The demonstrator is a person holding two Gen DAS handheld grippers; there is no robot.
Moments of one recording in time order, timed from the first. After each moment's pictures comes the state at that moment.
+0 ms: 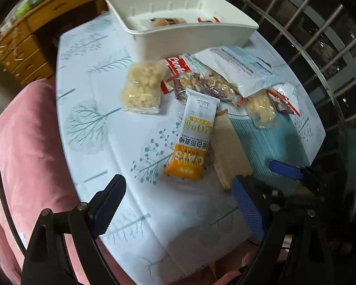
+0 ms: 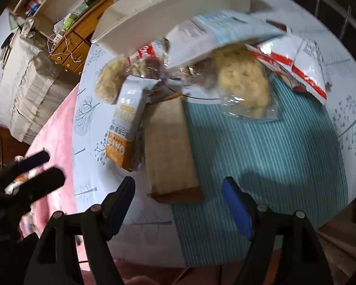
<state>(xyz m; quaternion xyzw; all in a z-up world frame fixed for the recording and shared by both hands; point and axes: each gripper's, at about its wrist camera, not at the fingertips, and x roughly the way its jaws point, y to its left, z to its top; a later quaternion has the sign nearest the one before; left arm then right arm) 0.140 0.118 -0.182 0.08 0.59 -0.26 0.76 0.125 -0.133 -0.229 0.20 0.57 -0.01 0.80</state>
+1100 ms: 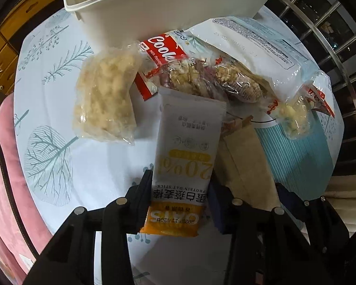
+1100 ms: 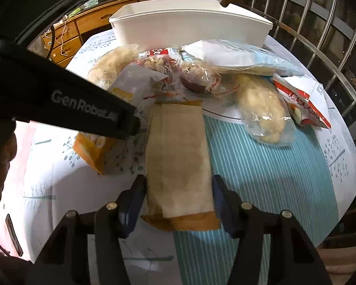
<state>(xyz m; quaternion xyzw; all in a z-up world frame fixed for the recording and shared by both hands) 0.202 0.050 -0.255 0.13 0.63 -0.27 0.72 0.137 -0.079 -0.261 0.05 0.51 -0.09 0.85</state>
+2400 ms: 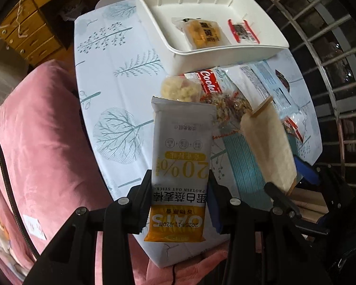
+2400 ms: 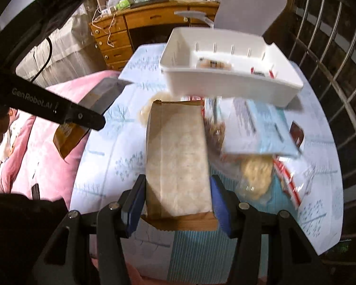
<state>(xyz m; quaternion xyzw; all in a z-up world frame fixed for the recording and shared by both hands) 0.230 0.142 -0.131 0.06 0.68 -0.20 0.70 0.172 -0.097 -0.146 0.00 0.51 0.05 0.86</state>
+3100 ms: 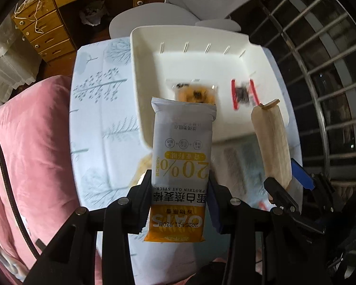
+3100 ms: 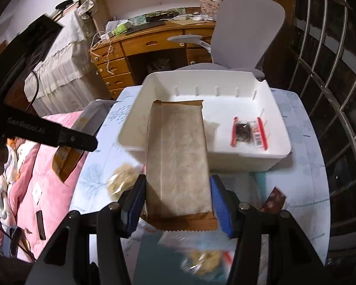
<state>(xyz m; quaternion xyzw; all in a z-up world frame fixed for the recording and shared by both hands) 0.323 0.068 -0.087 -0.03 0.65 -0.14 0.74 0.287 -0.206 -0.113 0.04 0.47 0.09 0.88</state>
